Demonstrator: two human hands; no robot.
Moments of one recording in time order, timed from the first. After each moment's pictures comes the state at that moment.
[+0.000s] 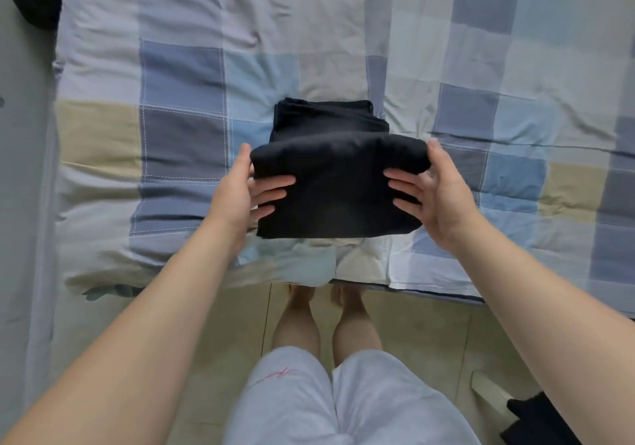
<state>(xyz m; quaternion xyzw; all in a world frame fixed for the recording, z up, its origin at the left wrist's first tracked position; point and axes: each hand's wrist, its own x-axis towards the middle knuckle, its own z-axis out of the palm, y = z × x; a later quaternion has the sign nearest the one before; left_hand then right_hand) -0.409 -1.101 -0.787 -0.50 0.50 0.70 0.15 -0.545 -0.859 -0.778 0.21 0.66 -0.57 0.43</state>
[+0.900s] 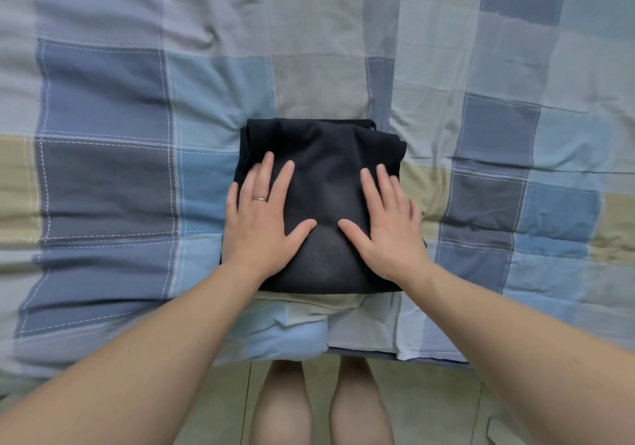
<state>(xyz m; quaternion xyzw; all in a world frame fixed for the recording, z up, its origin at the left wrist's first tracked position) -0.461 -1.076 -0.964 -0.22 0.95 0.20 0.14 -0.557 -0.877 -0.972 -0.22 0.91 -0.14 0.31</state>
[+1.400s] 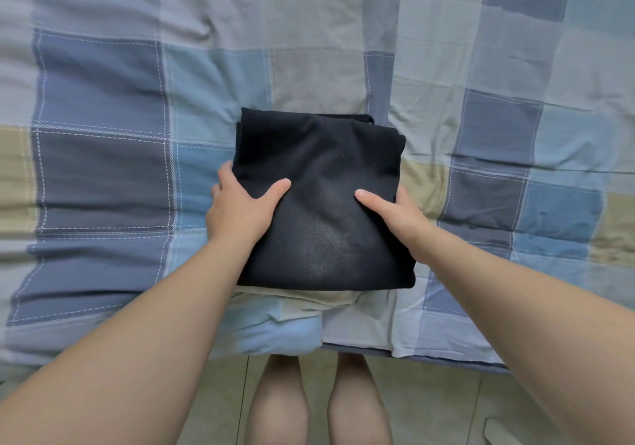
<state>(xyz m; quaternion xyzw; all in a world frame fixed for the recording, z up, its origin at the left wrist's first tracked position) -0.484 -1.093 -0.965 -0.54 0.74 0.35 0.20 -0.598 -0.863 -0.985 0.16 0.73 -0.44 0.50</state>
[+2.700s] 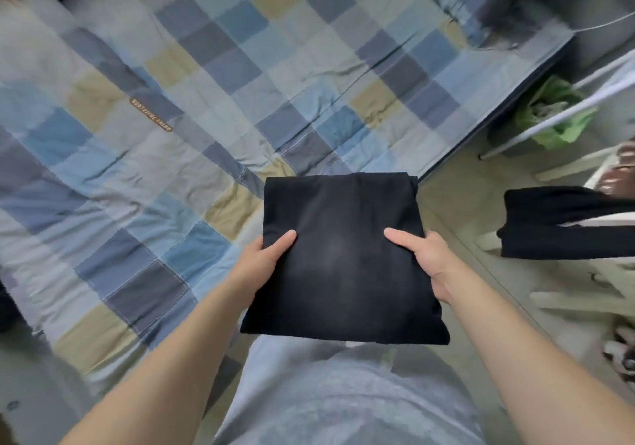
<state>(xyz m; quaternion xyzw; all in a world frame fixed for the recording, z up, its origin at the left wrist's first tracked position) -0.393 -0.966 -0.641 -0.23 0.68 0.54 0.45 -0.297 -0.691 -0.622 0.49 0.51 -0.68 0.18</state>
